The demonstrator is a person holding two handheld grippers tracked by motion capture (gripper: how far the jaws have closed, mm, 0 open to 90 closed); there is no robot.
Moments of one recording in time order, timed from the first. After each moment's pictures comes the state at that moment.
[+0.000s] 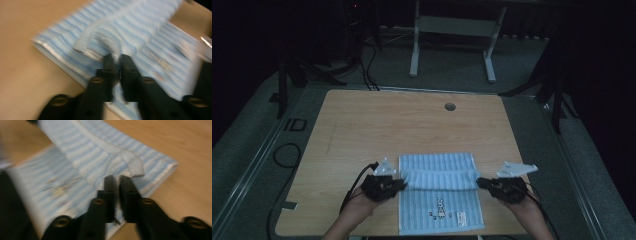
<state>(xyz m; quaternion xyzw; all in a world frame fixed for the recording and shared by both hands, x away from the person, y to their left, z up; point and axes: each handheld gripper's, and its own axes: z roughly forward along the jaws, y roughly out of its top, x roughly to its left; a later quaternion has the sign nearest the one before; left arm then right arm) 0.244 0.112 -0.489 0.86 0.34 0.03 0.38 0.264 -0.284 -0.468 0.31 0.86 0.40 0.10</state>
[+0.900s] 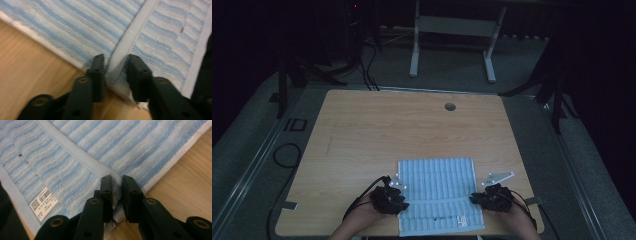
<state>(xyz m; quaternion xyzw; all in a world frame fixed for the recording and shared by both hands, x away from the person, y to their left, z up) 0.256 0.090 -0.535 0.90 0.31 0.01 0.29 0.277 -0.271 -0.535 0.33 0.89 0.30 0.04</state>
